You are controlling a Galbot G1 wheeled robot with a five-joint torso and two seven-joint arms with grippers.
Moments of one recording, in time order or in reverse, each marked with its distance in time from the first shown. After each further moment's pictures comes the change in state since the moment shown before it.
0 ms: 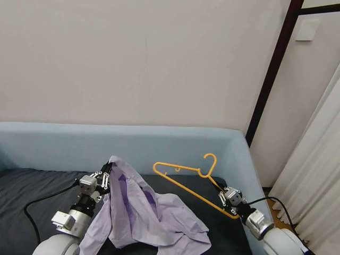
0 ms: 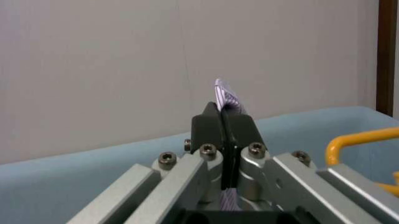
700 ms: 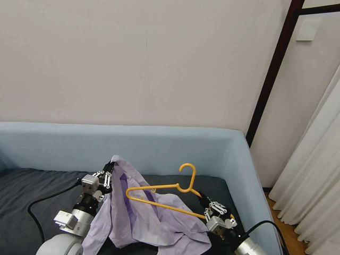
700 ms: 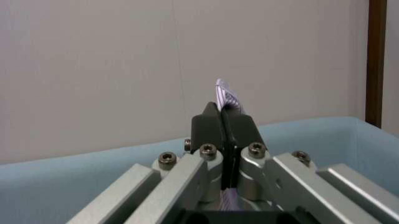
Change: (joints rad) left arm -0.001 -0.021 0.019 -0.023 -0.007 0.001 -0.003; right arm -0.092 0.027 -0.118 0.070 -0.392 -0.079 0.168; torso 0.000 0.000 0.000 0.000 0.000
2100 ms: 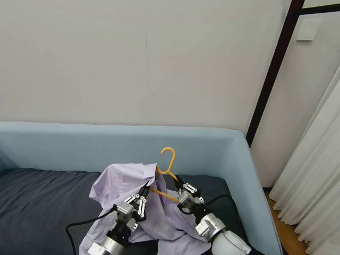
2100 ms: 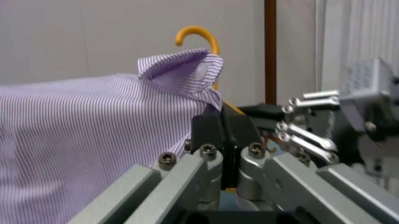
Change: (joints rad) left arm 0.135 -0.135 0.232 -0.010 0.173 -0.151 0.102; right arm 0.435 0.113 -0.326 -0.119 0.259 -0.168 0.099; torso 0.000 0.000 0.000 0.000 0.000
